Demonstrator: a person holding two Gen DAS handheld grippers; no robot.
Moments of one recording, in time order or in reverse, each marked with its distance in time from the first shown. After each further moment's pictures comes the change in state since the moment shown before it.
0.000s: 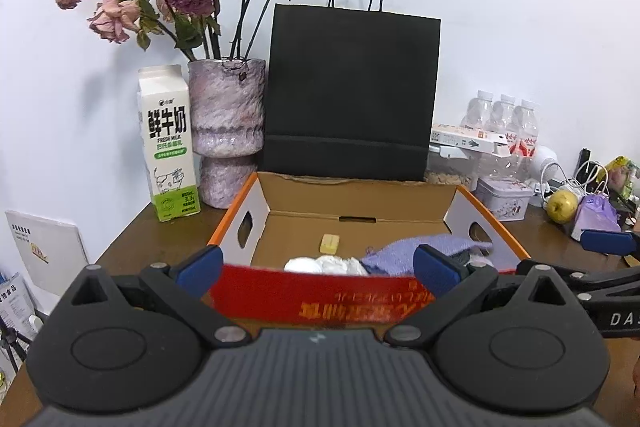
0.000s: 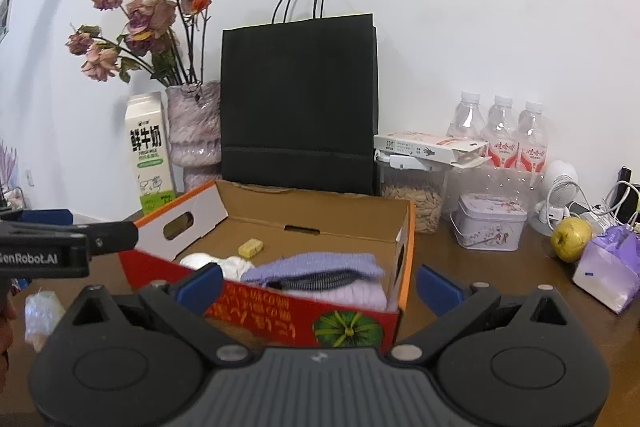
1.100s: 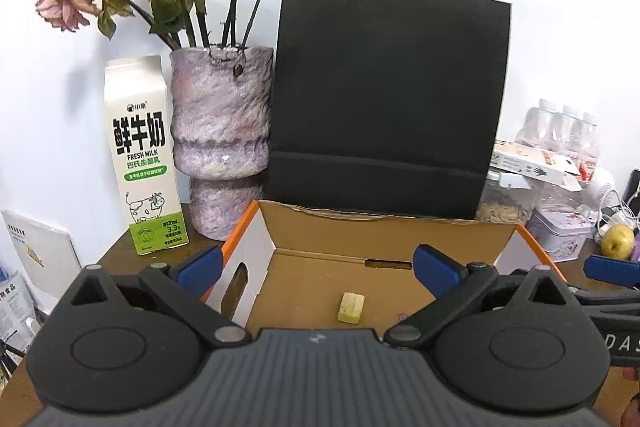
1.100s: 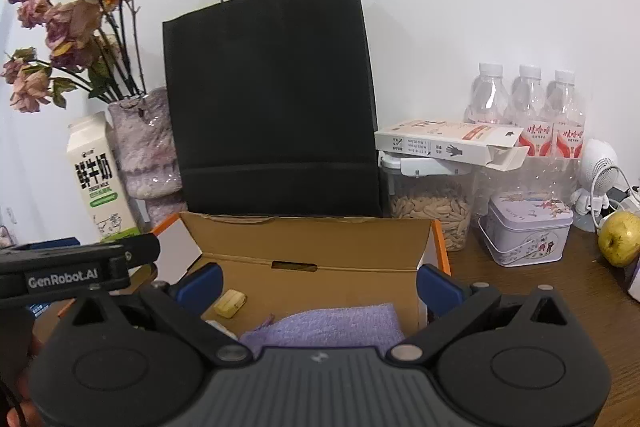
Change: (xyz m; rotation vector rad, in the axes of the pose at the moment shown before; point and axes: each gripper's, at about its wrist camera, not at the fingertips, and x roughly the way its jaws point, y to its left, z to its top) left arm 0.119 0.000 0.049 -0.033 0.034 0.073; right arm 0.118 -0.010 0.046 0.118 0.041 -0.004
